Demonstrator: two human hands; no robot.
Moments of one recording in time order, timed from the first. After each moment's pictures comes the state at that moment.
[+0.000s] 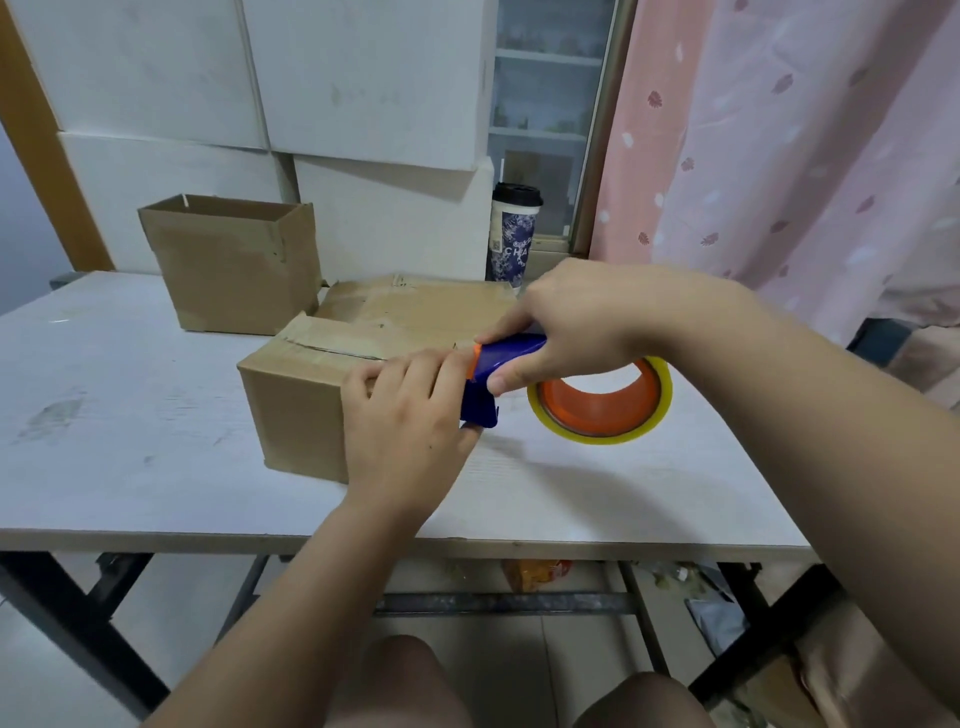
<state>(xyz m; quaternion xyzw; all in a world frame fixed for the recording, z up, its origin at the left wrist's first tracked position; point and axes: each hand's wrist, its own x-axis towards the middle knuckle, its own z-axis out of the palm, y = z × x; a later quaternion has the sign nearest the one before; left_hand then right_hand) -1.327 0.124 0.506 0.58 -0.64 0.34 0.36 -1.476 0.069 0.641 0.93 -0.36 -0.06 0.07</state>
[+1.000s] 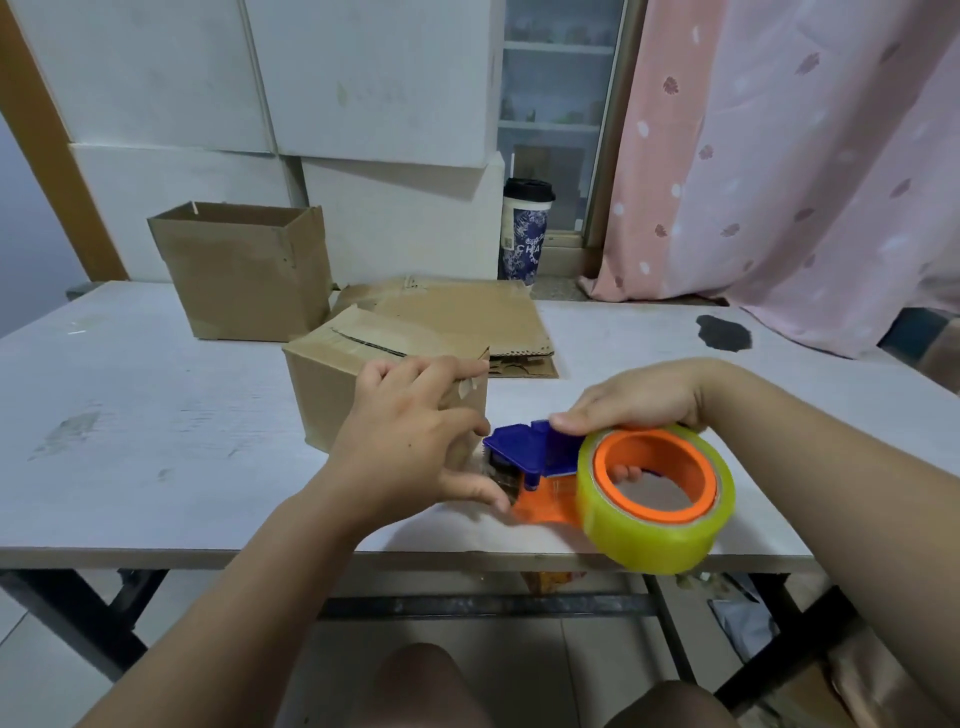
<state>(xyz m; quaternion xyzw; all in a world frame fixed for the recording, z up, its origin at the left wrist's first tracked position) -1.296 0.130 0.529 0.51 -0.82 0.16 0.19 -1.525 0.027 0.563 0.72 -0.40 -0.16 -0.55</state>
